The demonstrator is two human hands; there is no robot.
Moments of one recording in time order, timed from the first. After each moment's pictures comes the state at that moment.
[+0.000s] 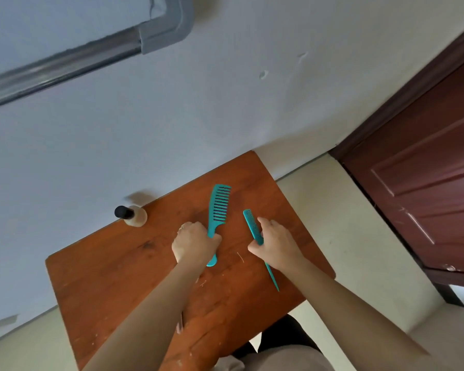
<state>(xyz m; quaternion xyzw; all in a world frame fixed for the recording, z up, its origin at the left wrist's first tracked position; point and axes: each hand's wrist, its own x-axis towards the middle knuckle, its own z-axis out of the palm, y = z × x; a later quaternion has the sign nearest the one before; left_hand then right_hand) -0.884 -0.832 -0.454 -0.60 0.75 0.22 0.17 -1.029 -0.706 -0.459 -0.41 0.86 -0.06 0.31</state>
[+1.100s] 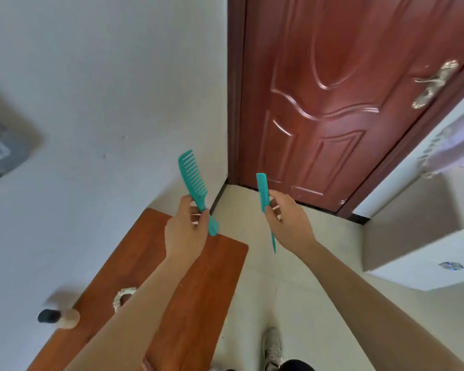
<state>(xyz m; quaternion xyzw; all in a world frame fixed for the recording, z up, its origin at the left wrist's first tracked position) -0.954 -0.704 -0.279 -0.19 0.88 0.41 -0.13 -1.034 -0.487 -0.296 -0.13 0.94 -0.32 0.00</state>
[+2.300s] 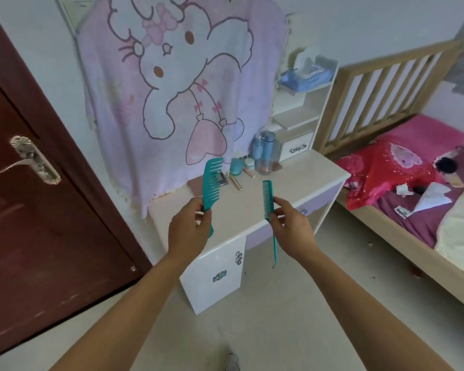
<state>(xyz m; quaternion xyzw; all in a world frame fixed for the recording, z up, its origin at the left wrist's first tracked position) -1.206 0.190 -0.249 0.28 0.83 0.48 0.04 -1.066 0.375 -0.260 0.32 0.86 -0.35 -0.17</state>
